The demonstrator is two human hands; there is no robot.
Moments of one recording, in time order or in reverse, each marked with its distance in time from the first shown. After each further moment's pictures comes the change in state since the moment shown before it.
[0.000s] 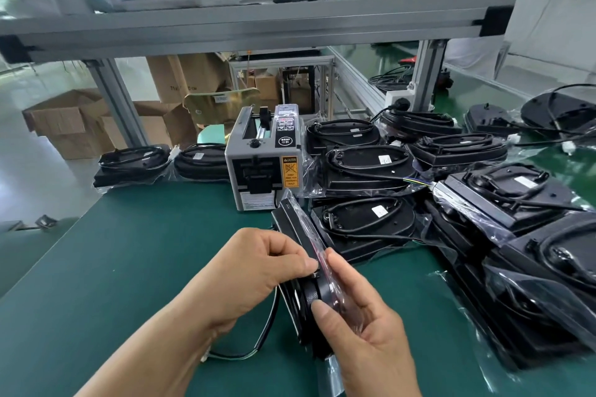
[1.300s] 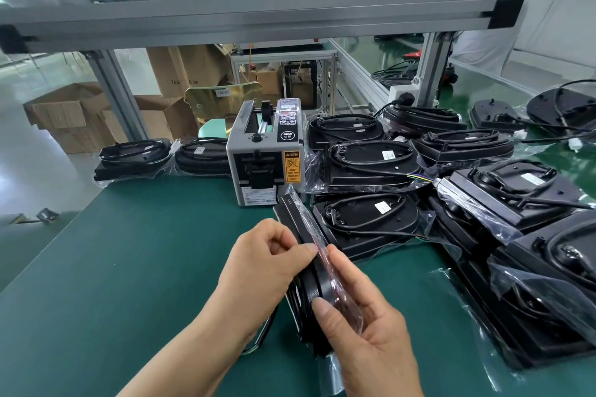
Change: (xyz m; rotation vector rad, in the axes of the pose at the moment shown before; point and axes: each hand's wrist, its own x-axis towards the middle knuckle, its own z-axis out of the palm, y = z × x) left_hand 0.006 -0.020 0.021 0.042 0.348 0.054; right_hand -0.001 0.003 -0.002 -0.067 -0.035 -0.062
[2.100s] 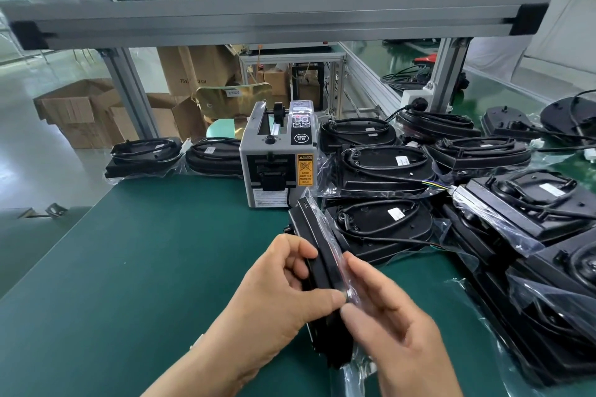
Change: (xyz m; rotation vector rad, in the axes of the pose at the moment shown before) left_hand -0.016 -0.011 -0.009 -0.169 -0.206 -0.043; right_hand 0.004 -0.019 -0.011 -0.019 -0.046 0.092
